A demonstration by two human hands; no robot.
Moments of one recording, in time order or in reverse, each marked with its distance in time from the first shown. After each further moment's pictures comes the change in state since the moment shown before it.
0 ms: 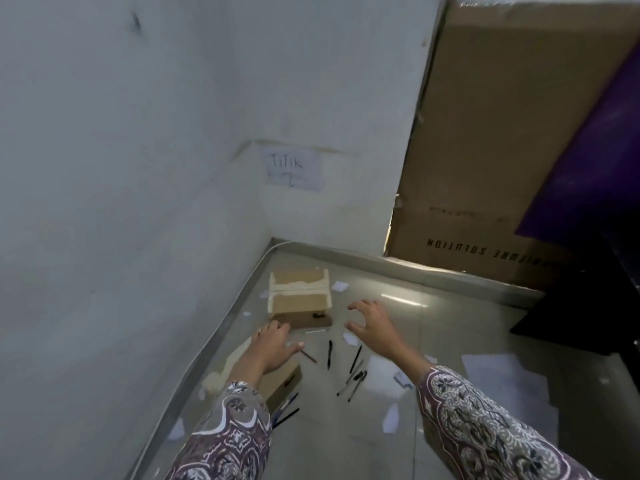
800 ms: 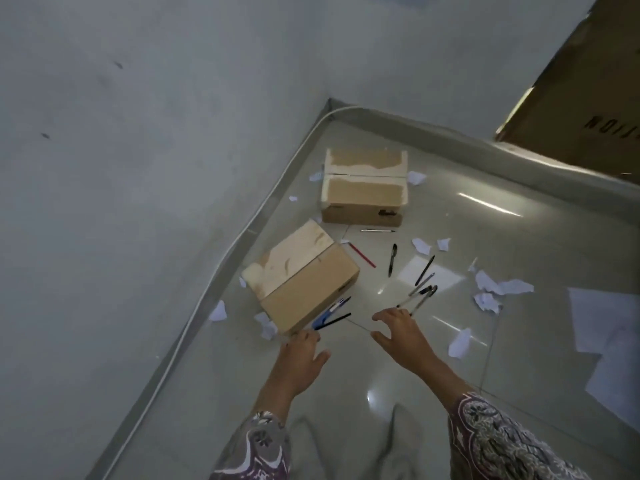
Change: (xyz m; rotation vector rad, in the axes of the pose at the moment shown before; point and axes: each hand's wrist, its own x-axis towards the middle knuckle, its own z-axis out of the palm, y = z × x) left_hand 0.058 -0.191 0.227 -0.193 -0.207 -0.171; right_hand 0.042 0.092 0.315 -0.096 -0.402 0.085
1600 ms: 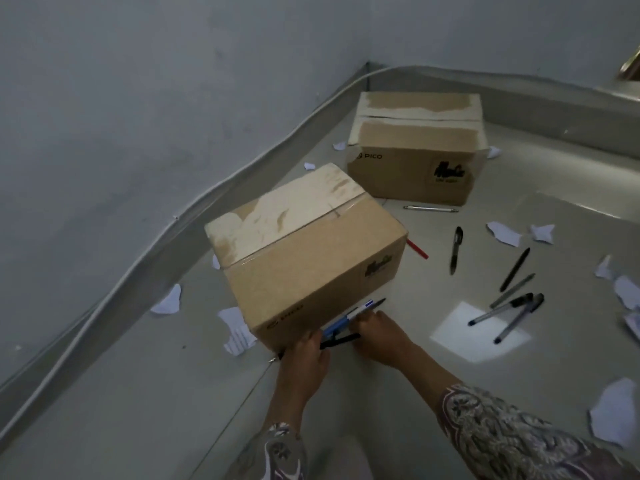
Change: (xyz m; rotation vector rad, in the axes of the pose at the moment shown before) left_hand 0.278 -0.169 0.271 -0.141 0.484 -0.034; right_hand 0.255 0.147 0.310 -0.500 -0.053 -0.428
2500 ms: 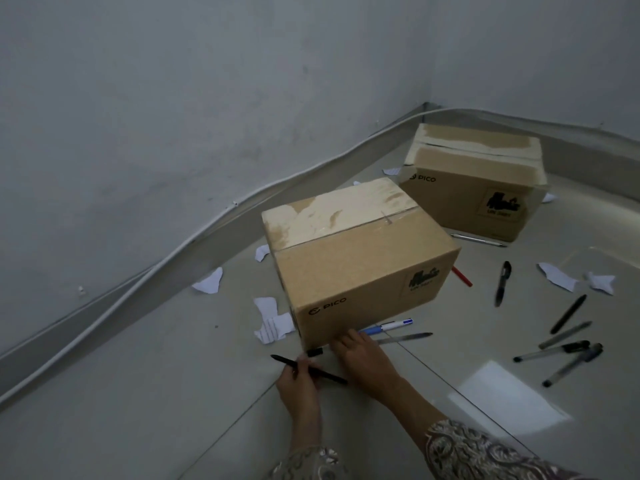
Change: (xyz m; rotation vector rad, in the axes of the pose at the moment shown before) left_hand -0.020 -0.039 0.039 -1.348 0.702 -0.714; right_hand 0.027 -0.065 0.054 -0.211 0.208 -0.284
